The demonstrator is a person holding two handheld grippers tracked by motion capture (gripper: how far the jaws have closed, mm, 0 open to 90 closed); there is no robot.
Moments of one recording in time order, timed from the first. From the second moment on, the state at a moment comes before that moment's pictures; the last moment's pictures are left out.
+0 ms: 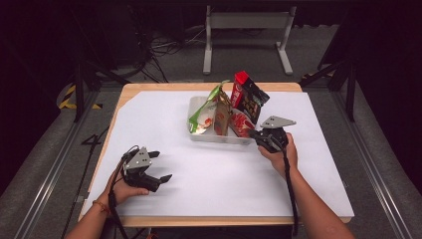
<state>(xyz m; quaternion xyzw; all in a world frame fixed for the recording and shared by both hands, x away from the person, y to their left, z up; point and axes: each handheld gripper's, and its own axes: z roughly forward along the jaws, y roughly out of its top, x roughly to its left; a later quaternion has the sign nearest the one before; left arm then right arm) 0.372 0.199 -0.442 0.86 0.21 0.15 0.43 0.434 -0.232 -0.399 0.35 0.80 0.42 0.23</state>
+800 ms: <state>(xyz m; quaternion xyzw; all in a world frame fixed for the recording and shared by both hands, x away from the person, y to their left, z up) 0.371 0.198 -0.441 0.86 0.21 0.15 0.44 0.422 -0.236 -0.385 0.32 0.81 0.40 0.28</state>
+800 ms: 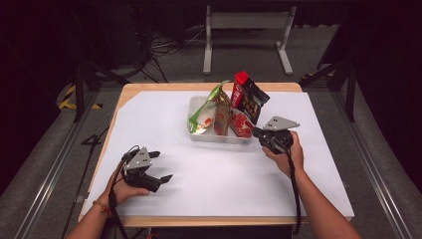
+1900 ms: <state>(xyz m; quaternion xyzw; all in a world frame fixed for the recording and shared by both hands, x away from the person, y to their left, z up) 0.372 0.196 -0.442 0.86 0.21 0.14 0.43 0.390 -0.253 -0.382 0.27 0.83 0.39 0.29</state>
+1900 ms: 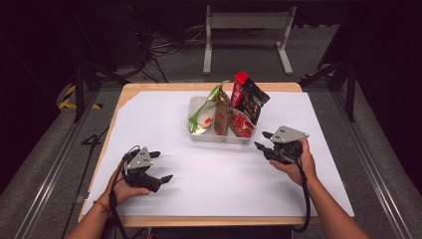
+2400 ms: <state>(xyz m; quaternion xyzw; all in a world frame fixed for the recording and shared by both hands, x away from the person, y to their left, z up) 0.371 0.196 -0.442 0.87 0.21 0.15 0.43 0.375 -0.263 -0.389 0.25 0.85 0.37 0.30</state>
